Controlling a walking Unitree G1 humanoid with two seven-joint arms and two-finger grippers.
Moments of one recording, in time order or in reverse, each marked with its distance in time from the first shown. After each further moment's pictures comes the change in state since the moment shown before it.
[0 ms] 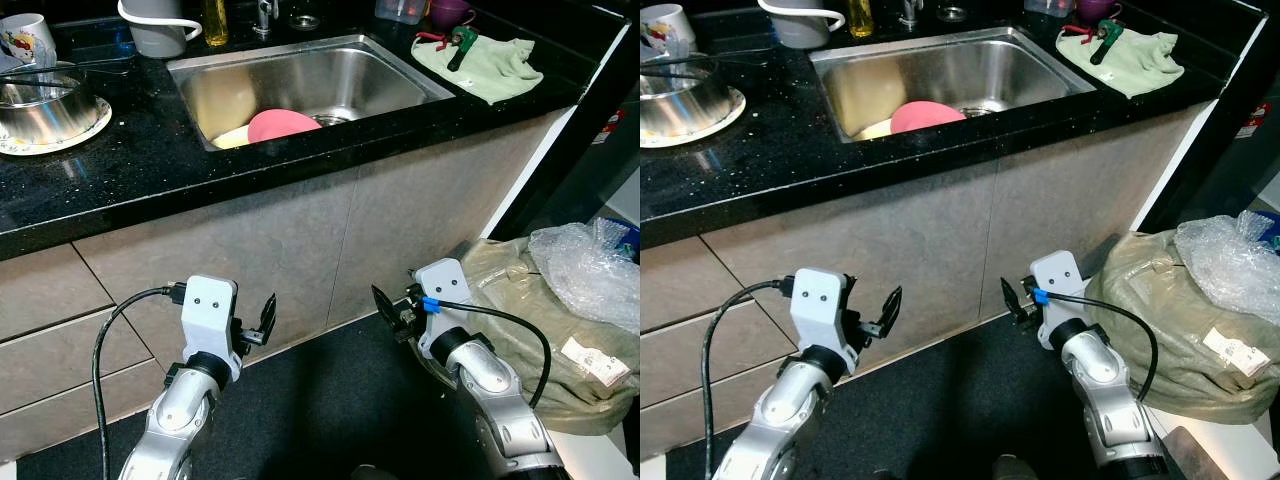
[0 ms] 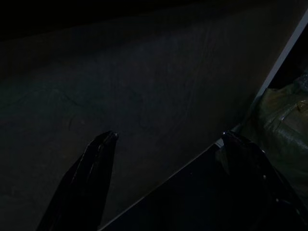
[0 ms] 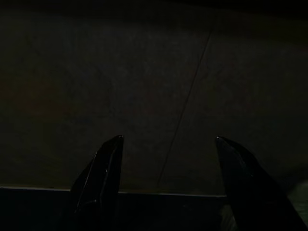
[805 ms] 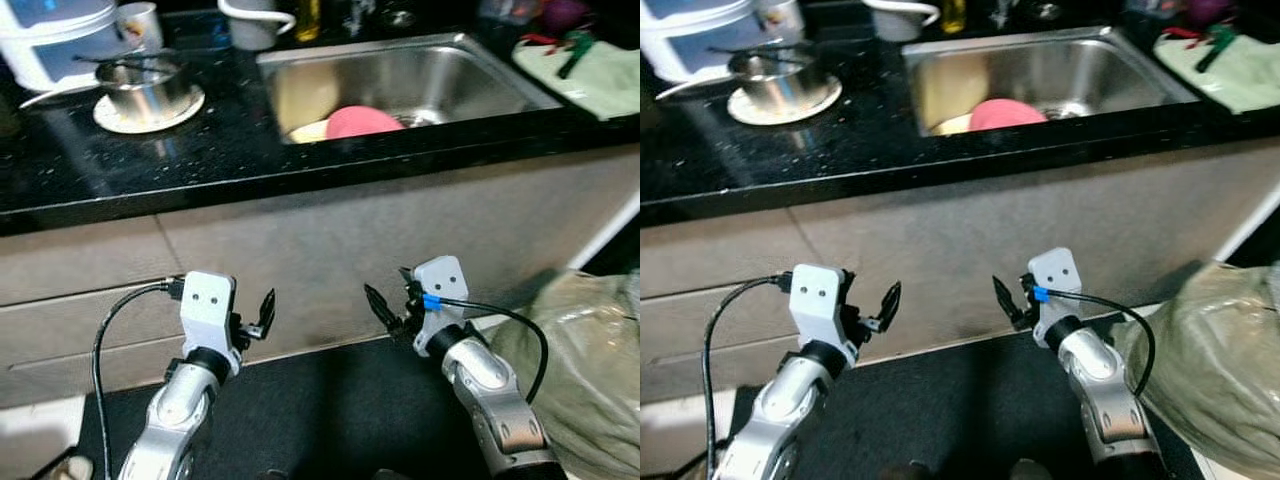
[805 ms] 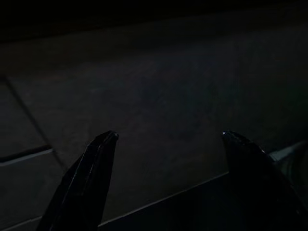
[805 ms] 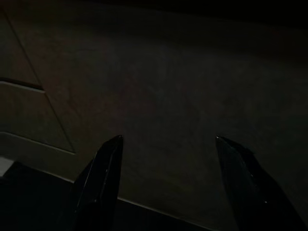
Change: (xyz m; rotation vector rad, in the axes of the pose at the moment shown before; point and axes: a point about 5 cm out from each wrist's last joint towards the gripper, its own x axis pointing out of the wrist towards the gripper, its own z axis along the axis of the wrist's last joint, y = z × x) left arm 0.002 0.004 0.003 0.006 -0.012 0.006; right arm 0.004 0.005 0.004 0.041 -0.024 0.047
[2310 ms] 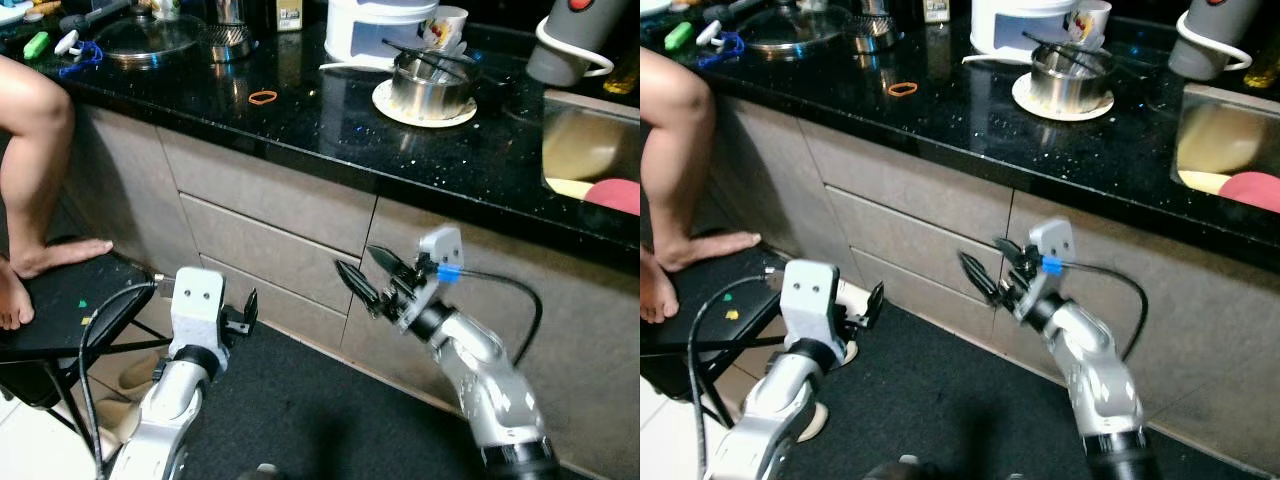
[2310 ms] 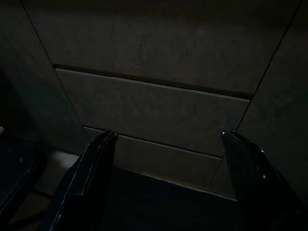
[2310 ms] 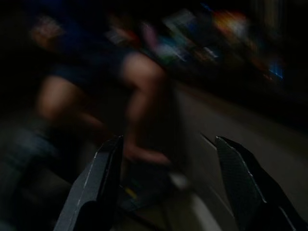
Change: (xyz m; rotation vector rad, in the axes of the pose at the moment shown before) left arm 0.003 0.010 -0.002 0.048 0.053 0.105; right arm 0.014 0.032 0.093 0.322 -0.354 0.473
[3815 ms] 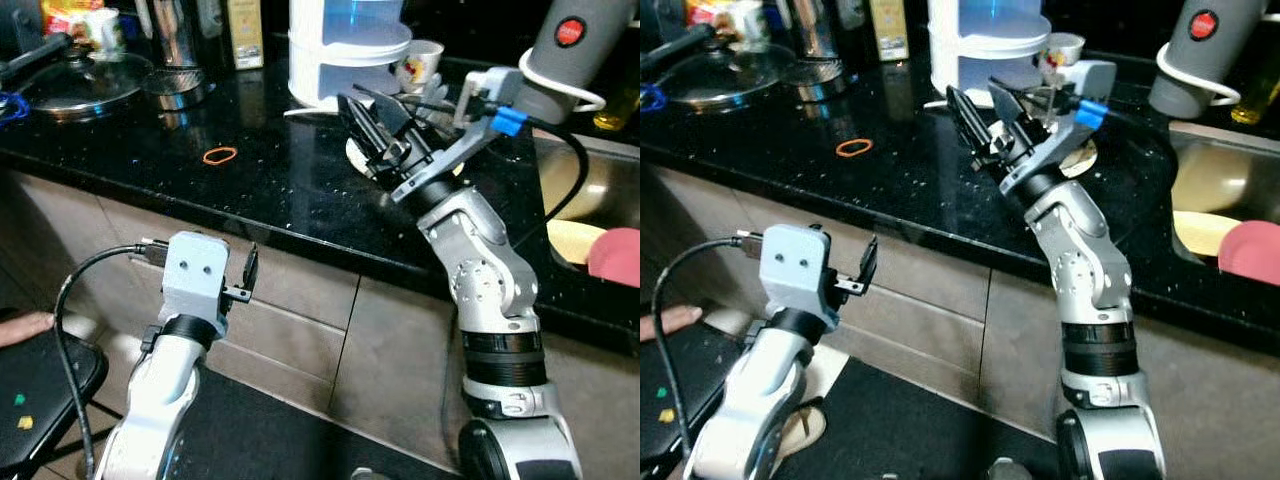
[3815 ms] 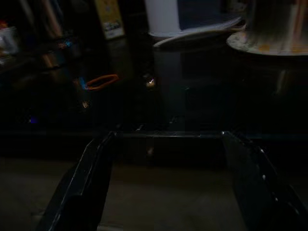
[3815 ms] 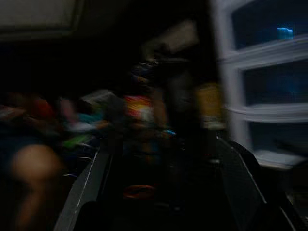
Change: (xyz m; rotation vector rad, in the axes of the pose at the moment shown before) left arm -0.004 -0.011 0.061 0.121 -0.239 0.010; right arm 0.054 -0.040 0.086 -0.132 -0.178 -0.274
